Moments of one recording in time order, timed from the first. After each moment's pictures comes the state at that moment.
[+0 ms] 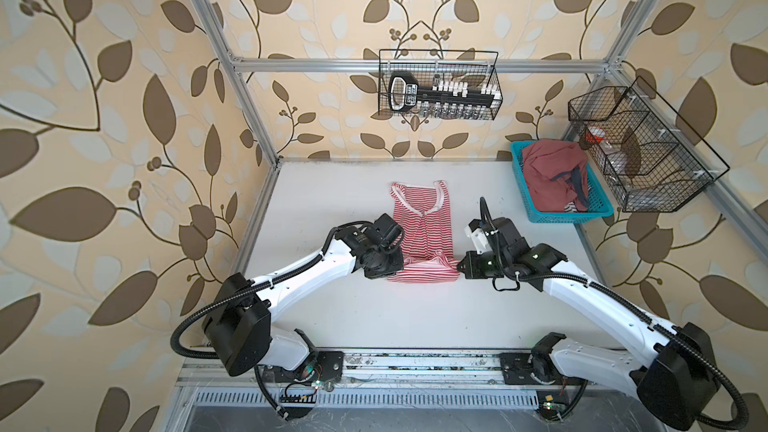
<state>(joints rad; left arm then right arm) -0.69 1.43 1.07 -0.77 0.12 -0.86 0.50 1.17 0.84 -0.64 -0.26 0.48</state>
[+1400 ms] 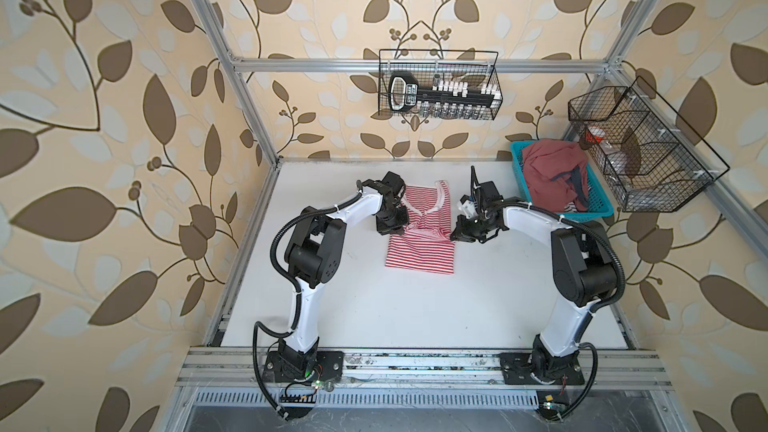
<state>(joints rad) -0.45 2.09 1.63 -0.82 0.31 -0.63 0.25 1.86 1.22 -0.58 -0.46 0.34</state>
